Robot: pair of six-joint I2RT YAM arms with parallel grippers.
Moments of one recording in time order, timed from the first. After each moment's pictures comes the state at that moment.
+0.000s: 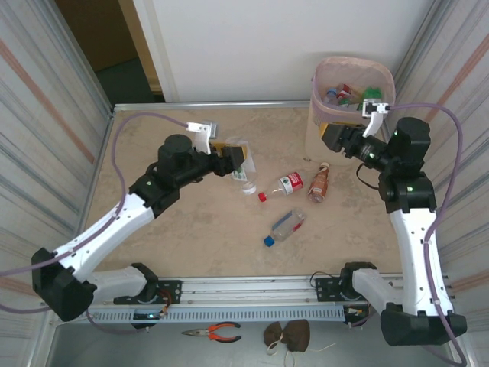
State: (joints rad) left arm -0.66 1.16 1.05 -0.07 0.22 -0.47; right arm 0.04 0.96 1.23 -0.42 -0.68 0.44
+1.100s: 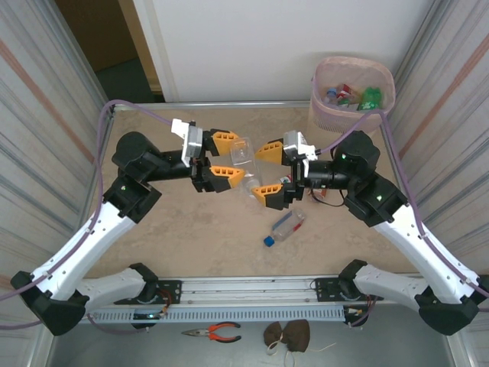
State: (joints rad) left arm -0.66 1.06 1.17 0.18 0.89 -0.18; right arm 0.72 1.00 1.25 -0.28 -0.76 0.01
